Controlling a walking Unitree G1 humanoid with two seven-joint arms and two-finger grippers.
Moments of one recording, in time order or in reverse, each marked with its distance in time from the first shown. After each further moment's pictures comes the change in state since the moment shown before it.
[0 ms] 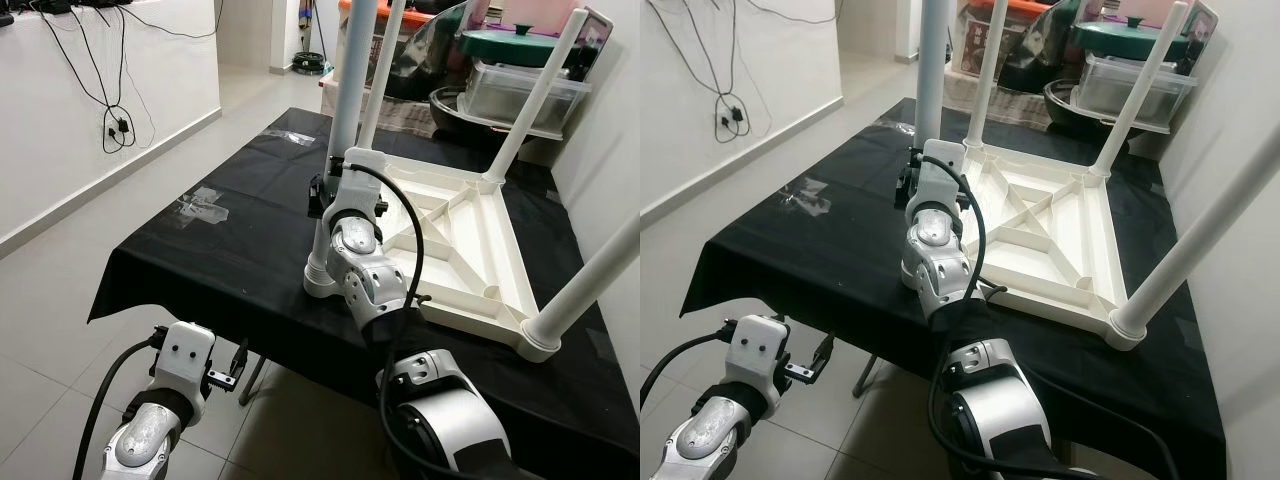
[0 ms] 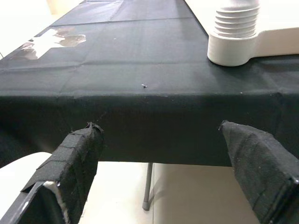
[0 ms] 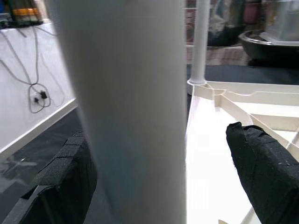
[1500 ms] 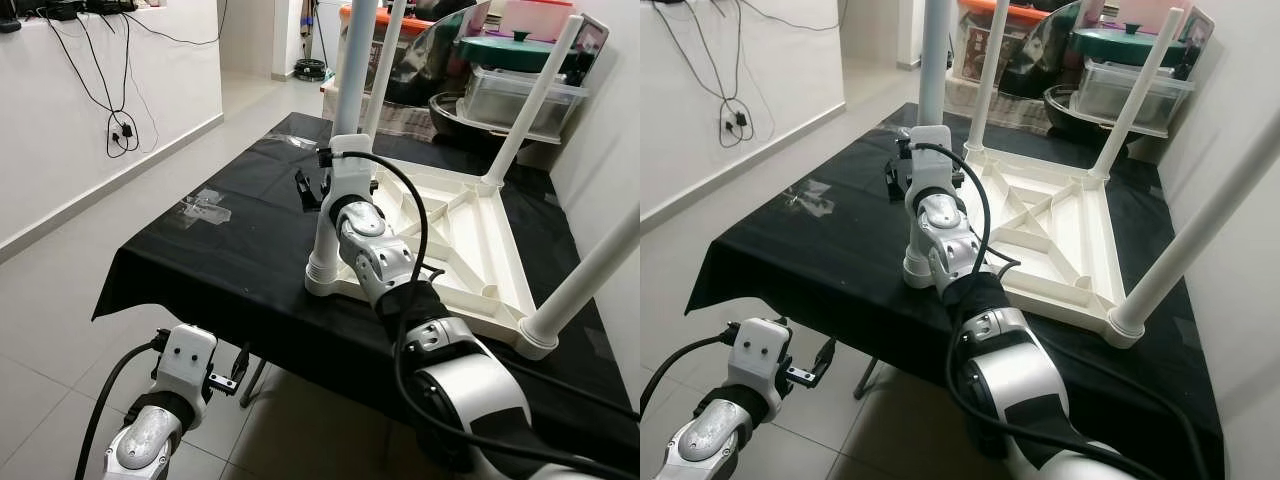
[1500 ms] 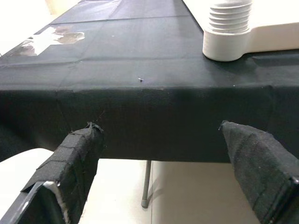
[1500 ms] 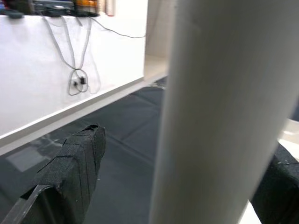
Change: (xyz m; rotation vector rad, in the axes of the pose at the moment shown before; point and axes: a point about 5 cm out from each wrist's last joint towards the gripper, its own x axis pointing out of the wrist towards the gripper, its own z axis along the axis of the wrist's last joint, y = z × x) left arm -0.001 -0.001 -0.003 -0.002 0.009 -0.007; right arm 0.020 -0.004 0.014 -0.145 -0.020 0.226
